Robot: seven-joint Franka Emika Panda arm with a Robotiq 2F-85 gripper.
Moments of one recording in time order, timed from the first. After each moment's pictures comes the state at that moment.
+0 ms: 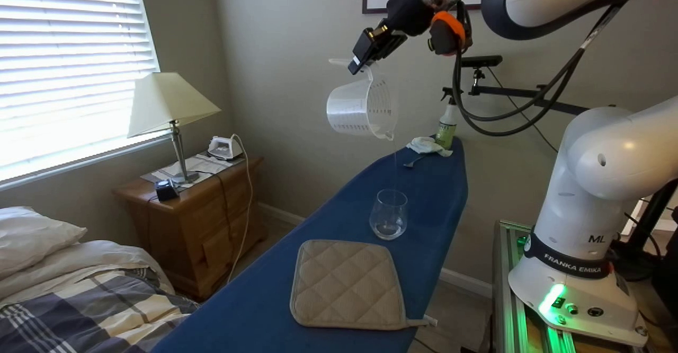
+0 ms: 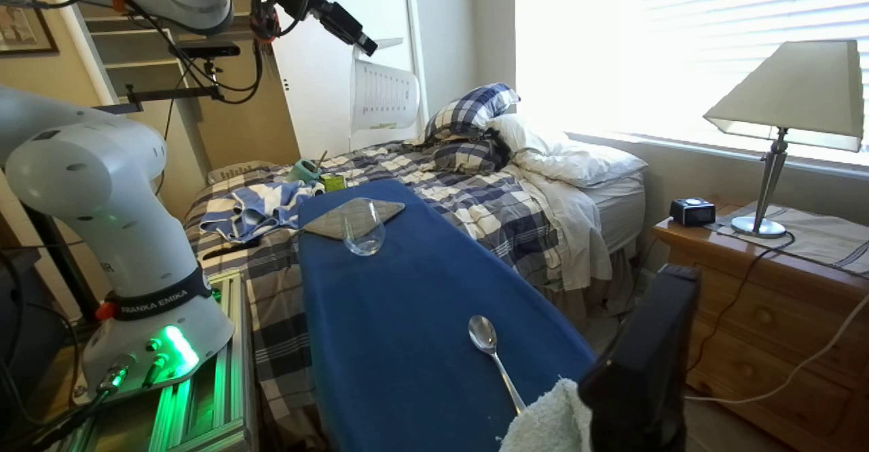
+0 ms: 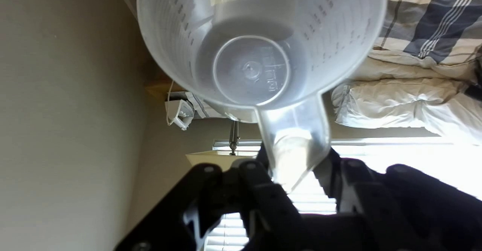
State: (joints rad) arm -0.13 -0.99 0.30 -2.74 -0.01 2.58 0.31
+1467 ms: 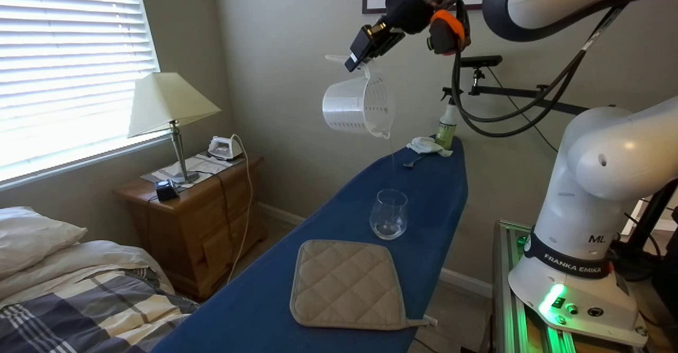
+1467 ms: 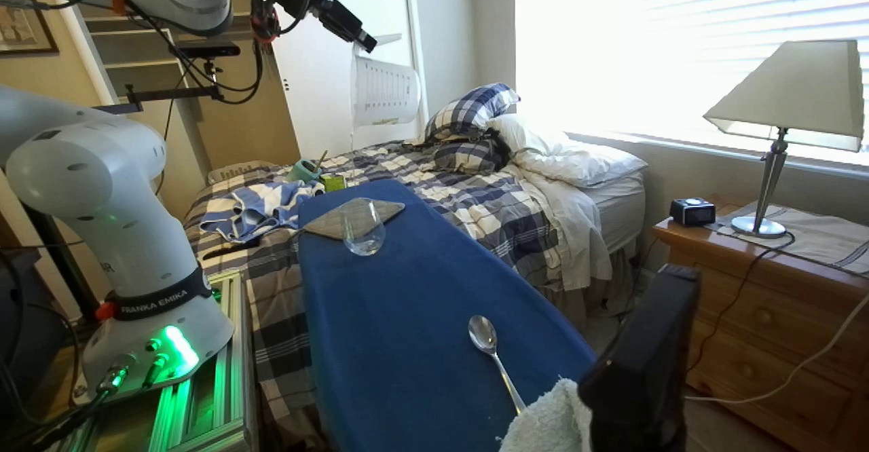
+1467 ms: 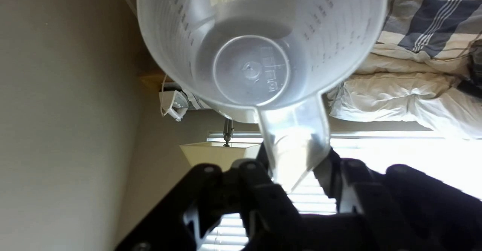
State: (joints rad) arm -0.13 -0.99 0.32 -2.74 -0.01 2.61 0.31
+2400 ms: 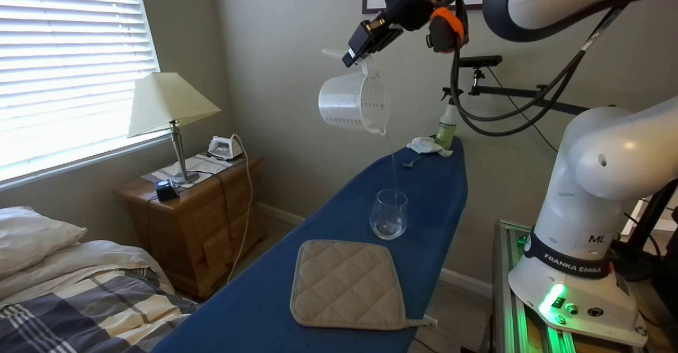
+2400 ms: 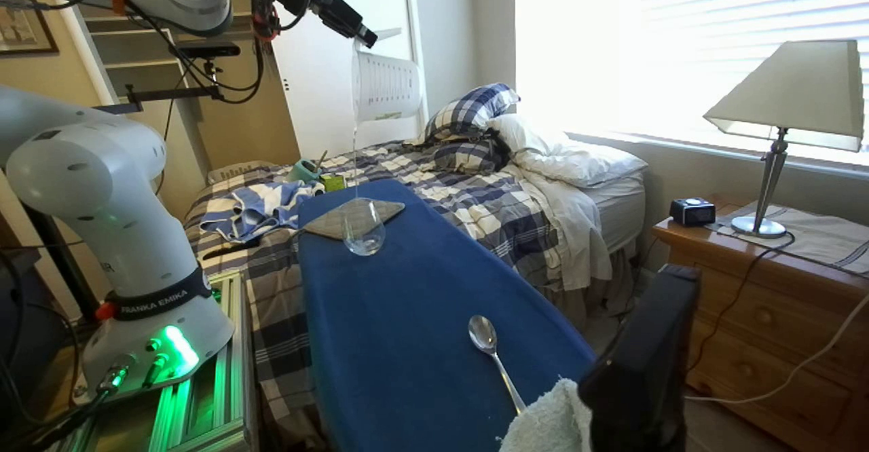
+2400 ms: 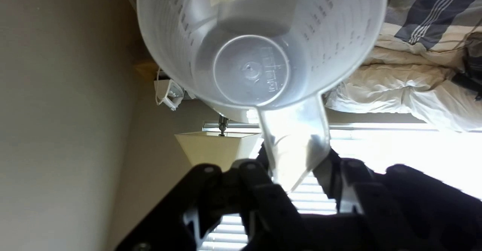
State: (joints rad) arm -0.13 -0.99 0.32 -2.74 -0.01 2.65 0.30
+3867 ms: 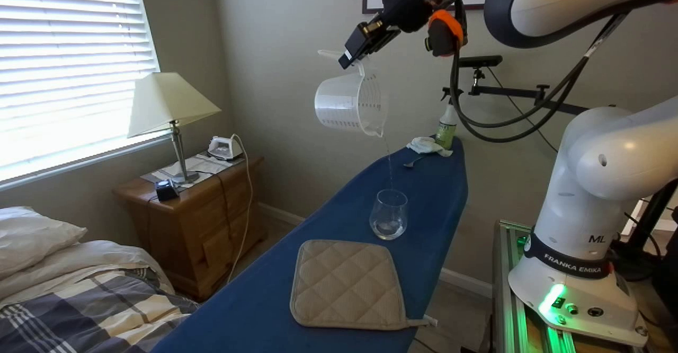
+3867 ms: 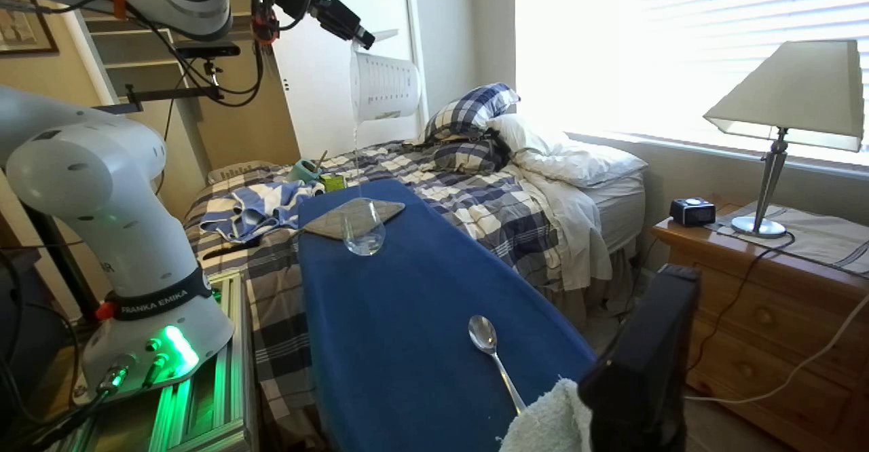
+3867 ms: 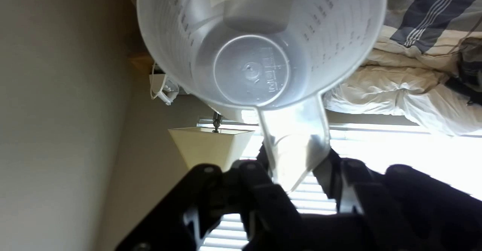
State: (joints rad) arm -0.13 -0.99 0.36 -2.74 -0.01 2.66 0.30
